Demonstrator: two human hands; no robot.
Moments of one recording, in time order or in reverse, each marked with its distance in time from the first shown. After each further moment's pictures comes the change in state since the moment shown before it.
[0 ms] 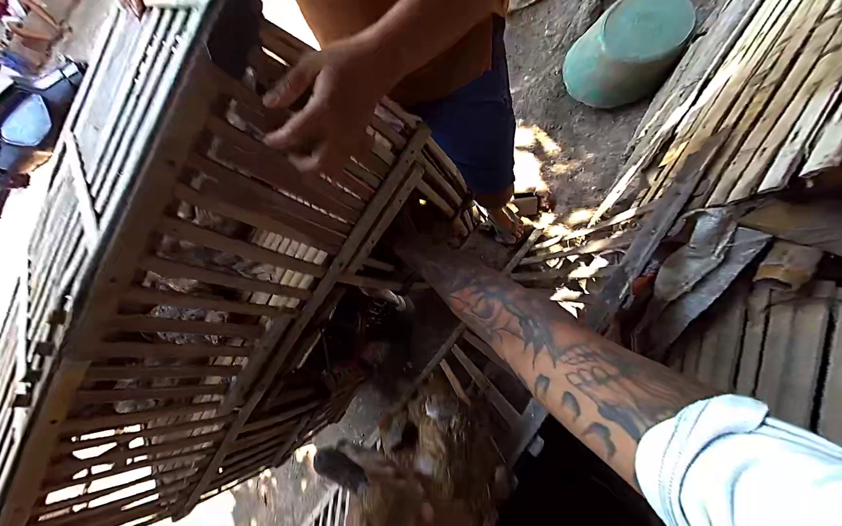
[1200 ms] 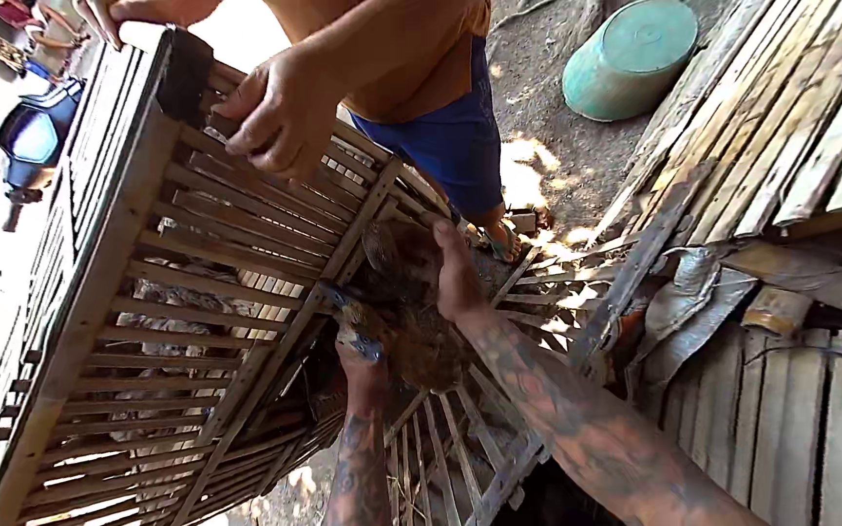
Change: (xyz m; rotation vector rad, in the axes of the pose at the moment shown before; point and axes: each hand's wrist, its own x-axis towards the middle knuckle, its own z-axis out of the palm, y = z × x) left_hand 0.231 0.003 0.146 0.153 -0.007 0.165; right_hand -0.081 0.043 -0.074 1.013 0.075 0.039
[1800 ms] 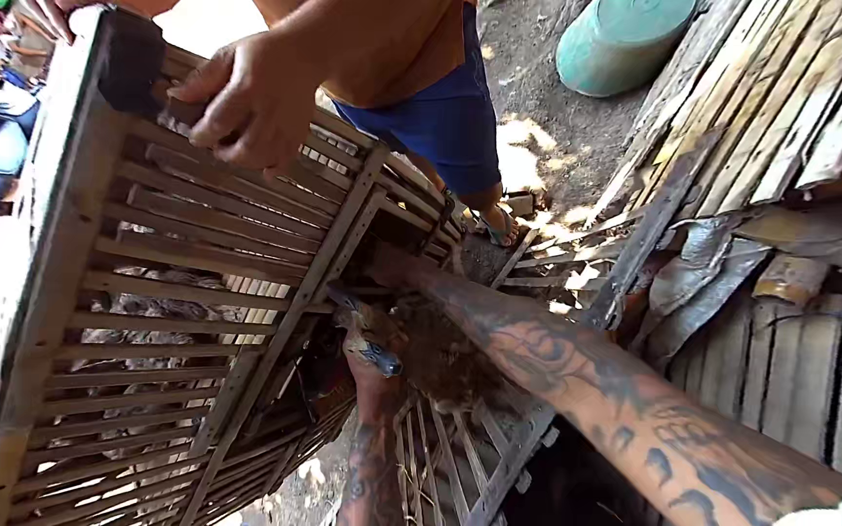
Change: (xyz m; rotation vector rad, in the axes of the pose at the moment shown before) left_hand -0.016 -0.028 -0.004 0.043 -0.032 -0.036; right_hand 0.070 0.065 0.021 -0.644 -0.554 0.071
